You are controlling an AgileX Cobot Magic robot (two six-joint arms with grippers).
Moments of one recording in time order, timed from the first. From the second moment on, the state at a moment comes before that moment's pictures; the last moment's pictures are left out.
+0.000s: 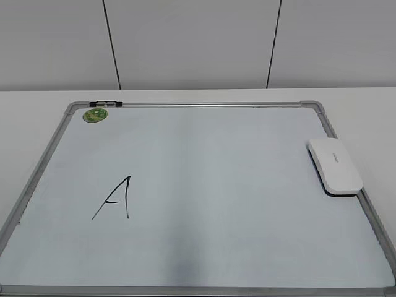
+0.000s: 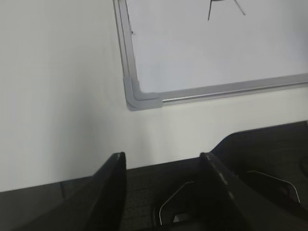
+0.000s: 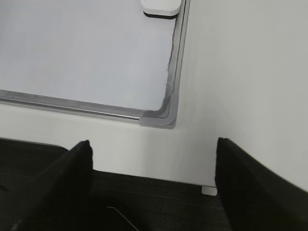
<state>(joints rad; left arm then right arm) -0.03 0.34 -0.59 -0.13 1.27 0.07 0.08 0.22 -0.51 0.04 1.18 -0.09</state>
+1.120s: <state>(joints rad) -0.03 0.34 -0.51 -0.02 1.10 0.07 0.08 0.22 -0.49 0.04 1.14 -0.03</state>
